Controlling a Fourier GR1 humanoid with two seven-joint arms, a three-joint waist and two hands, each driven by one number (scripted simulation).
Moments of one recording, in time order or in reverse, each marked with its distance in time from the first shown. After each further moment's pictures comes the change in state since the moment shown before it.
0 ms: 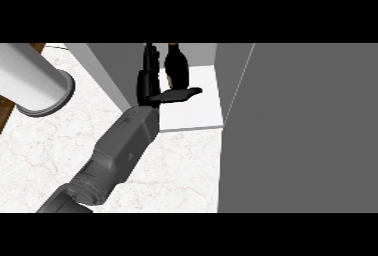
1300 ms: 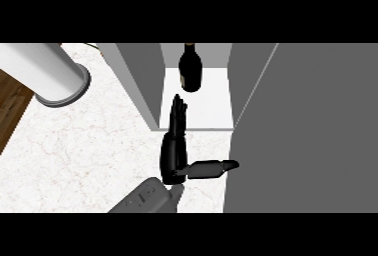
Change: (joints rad) left arm 0.598 0.018 -0.654 -0.950 0.141 0.481 0.139; right arm 0.053 -0.031 -0.043 -0.023 0.017 -0.017 -0.006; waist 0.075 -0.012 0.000
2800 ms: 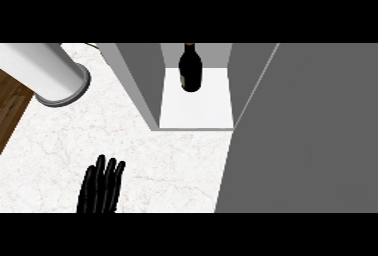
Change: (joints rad) left arm 0.577 0.478 -0.093 -0.855 -0.177 -0.035 0.115; right arm 0.076 -0.033 0.061 0.007 -0.041 0.146 0.024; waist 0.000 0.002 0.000
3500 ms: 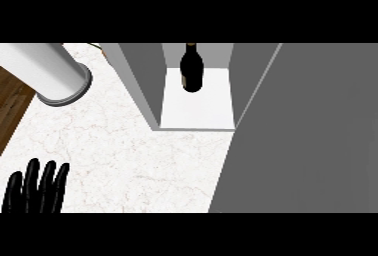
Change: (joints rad) left arm 0.196 0.177 0.245 -0.139 0.130 -0.167 -0.055; right arm 0.091 0.078 0.300 0.002 -0.020 0.003 0.096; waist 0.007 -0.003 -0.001
